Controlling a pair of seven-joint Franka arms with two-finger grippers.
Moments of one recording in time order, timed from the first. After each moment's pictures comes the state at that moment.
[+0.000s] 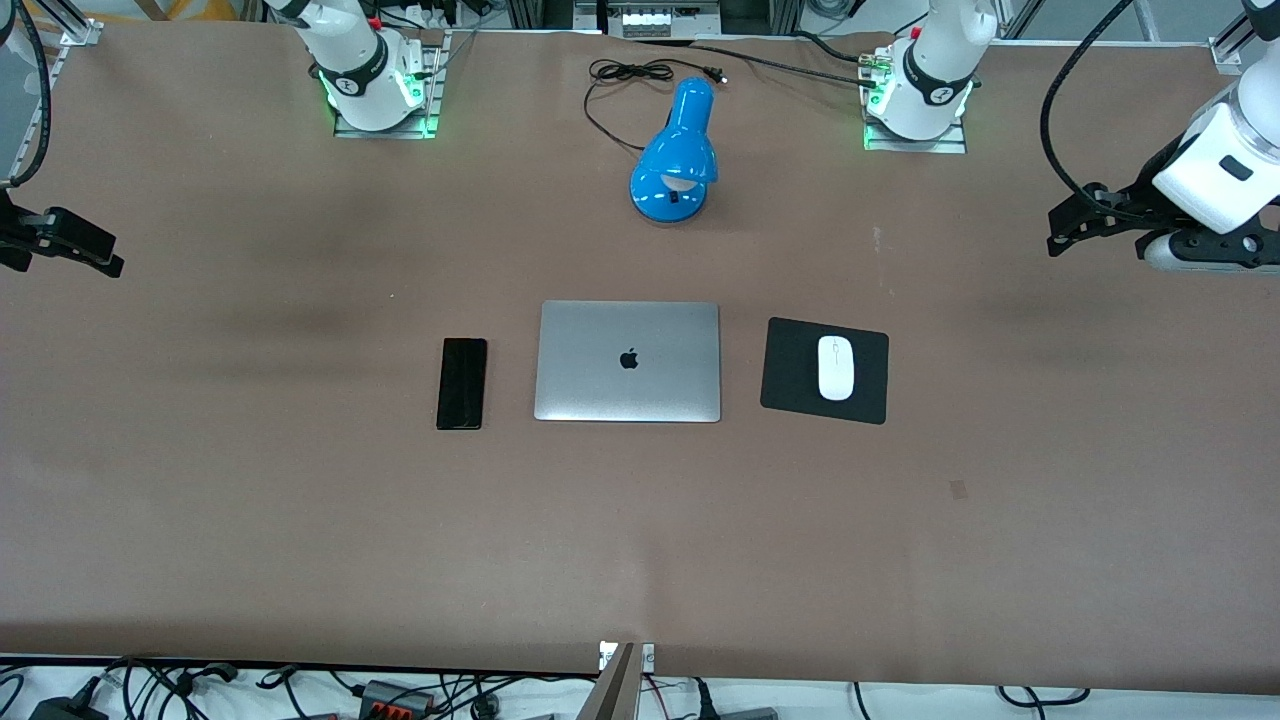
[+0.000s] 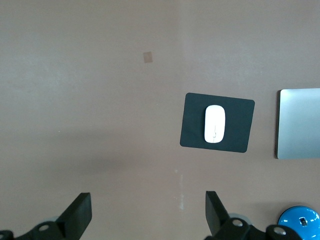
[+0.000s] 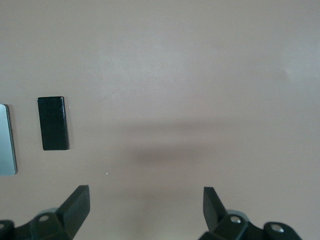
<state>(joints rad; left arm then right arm) -0.03 -0.03 -0.03 -1.67 -0.01 1.61 -0.05 -0.12 0.07 0.05 -1.55 -0.06 1.61 -0.03</state>
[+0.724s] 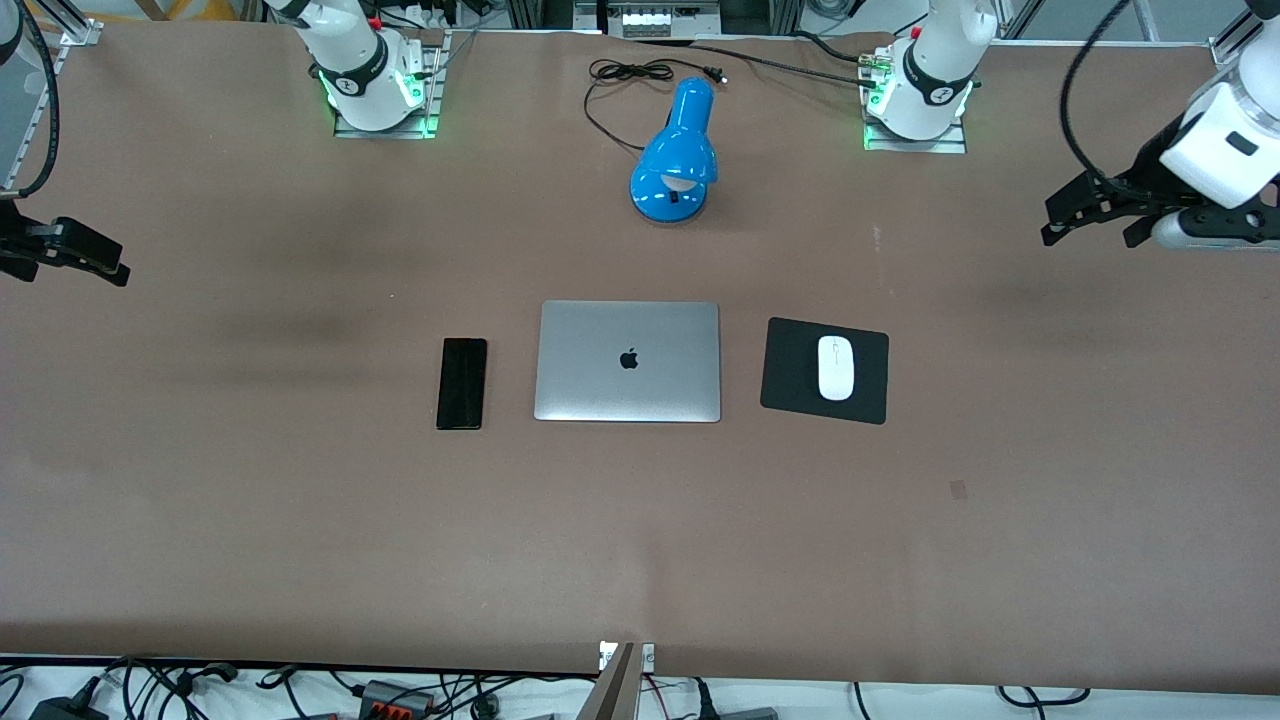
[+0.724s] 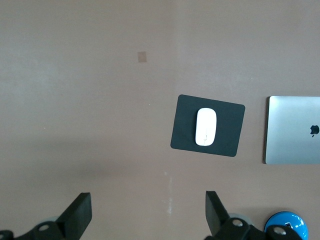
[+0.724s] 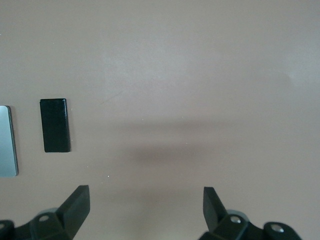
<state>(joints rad) -0.03 -0.13 0.00 -1.81 -0.07 1.70 -0.06 -0.11 0.09 0.05 -1.52 -0.06 1.62 -0.04</state>
